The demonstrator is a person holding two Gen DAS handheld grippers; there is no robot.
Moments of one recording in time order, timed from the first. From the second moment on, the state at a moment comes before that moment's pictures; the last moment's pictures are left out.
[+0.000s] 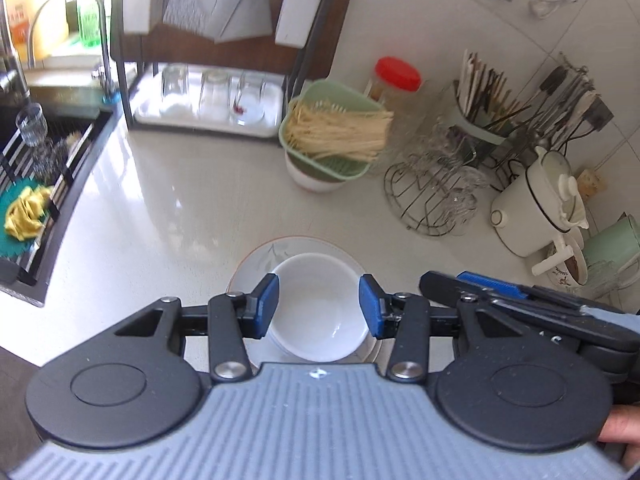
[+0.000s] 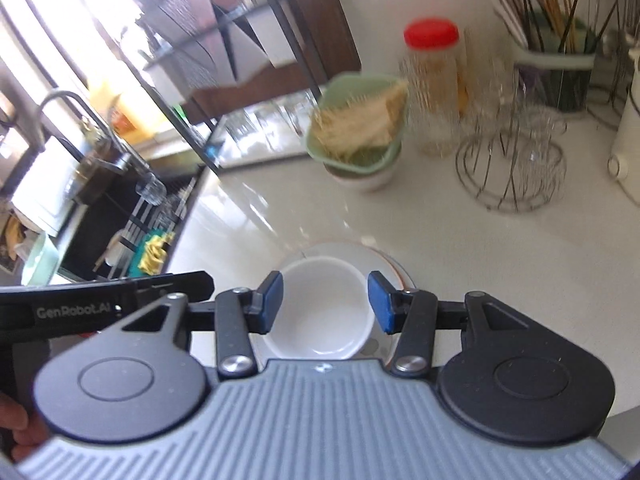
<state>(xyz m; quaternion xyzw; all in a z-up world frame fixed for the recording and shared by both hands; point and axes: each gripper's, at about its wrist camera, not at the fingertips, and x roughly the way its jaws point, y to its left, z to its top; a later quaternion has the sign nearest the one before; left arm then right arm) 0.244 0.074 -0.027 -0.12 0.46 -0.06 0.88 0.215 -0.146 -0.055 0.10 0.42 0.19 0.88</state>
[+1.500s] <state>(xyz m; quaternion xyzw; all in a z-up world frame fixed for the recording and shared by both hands) 0.018 0.035 0.012 -0.08 0.38 -0.01 0.92 0.019 -0.210 -0.024 0.09 0.27 0.18 0.94</state>
